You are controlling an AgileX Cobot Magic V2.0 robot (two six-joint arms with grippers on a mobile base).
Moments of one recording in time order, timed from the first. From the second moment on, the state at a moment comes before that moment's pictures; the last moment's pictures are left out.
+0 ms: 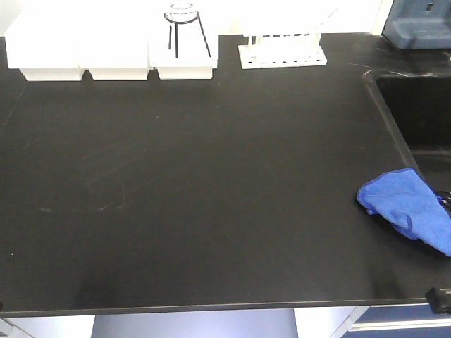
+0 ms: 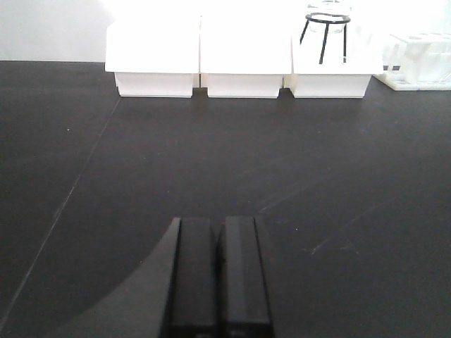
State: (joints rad) left arm -0.04 -0.01 0.03 0.14 0.28 -0.18; right arm 0.02 -0.01 0.03 0.10 0.08 -0.09
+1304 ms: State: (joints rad) left arm -0.04 -0.01 0.03 0.14 0.28 -0.18; right arm 0.02 1.29 -1.08 -0.06 1.02 -0.13
